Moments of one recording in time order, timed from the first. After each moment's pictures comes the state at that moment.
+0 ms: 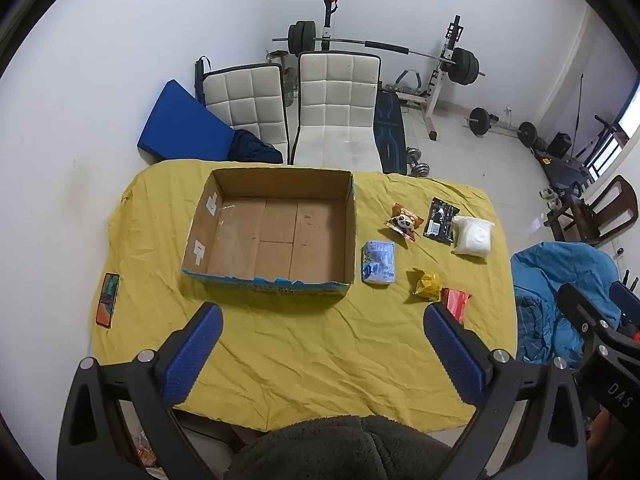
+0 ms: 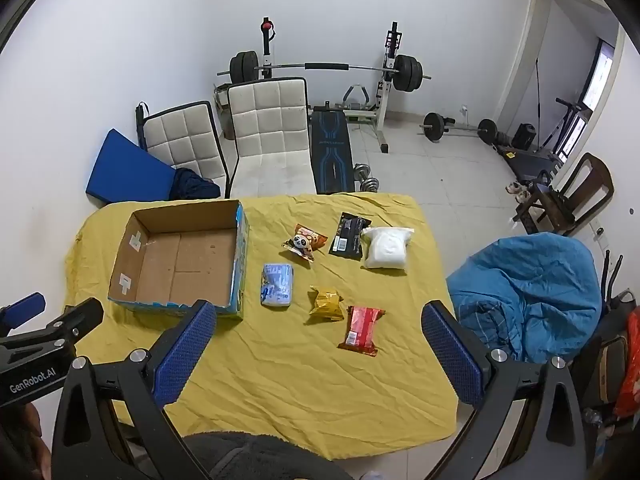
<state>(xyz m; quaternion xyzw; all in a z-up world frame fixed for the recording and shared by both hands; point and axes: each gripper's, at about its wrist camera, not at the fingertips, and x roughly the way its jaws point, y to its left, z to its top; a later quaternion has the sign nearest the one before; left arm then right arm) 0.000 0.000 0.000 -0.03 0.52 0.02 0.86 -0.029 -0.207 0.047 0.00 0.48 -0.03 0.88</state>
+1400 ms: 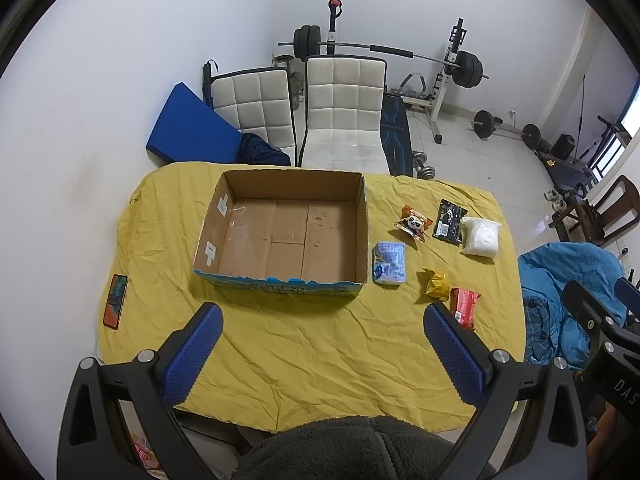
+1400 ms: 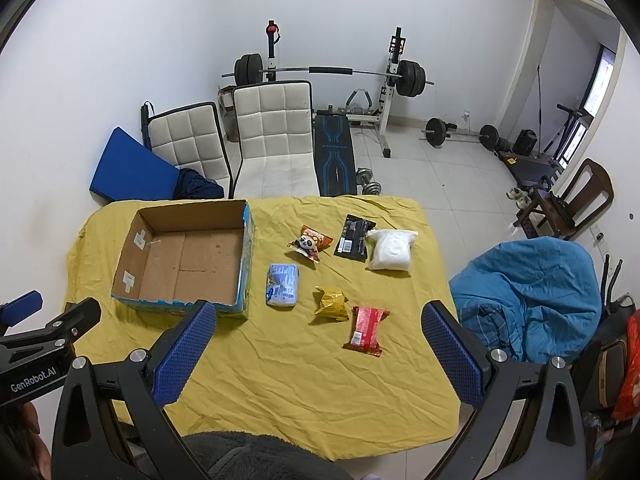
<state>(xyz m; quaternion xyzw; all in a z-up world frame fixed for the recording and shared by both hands) -0.012 0.015 -0.004 -0.03 0.51 0.03 0.86 -0.037 -0.197 0.054 -0.01 0.47 -0.03 0.88</state>
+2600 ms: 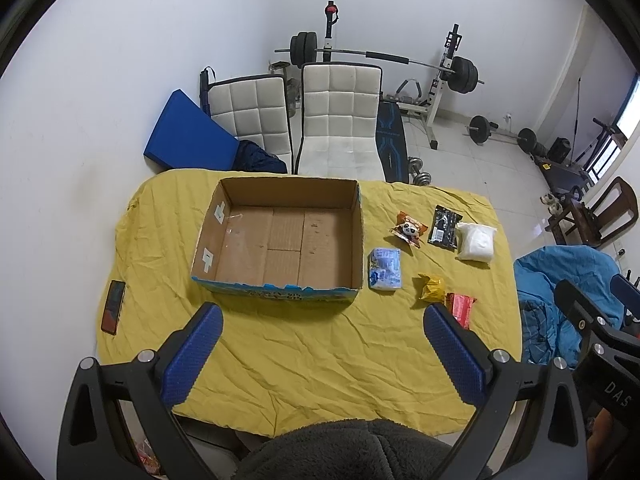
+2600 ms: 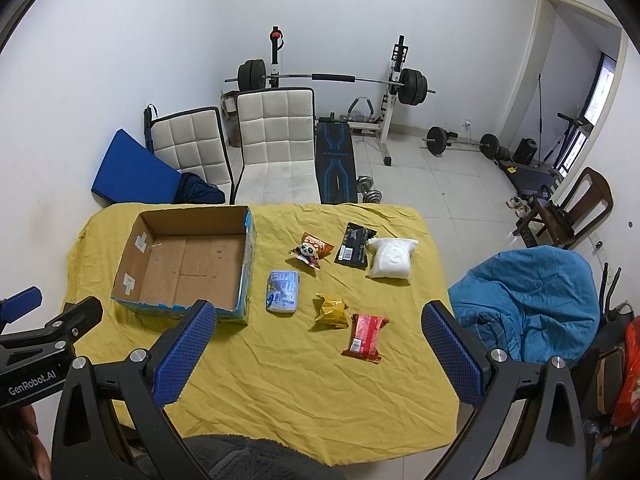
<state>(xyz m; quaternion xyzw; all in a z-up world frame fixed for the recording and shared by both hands) -0.012 0.010 0.006 -0.03 0.50 0.02 0.87 -0.035 -0.187 0.063 -0.02 0.46 -0.02 0.89</state>
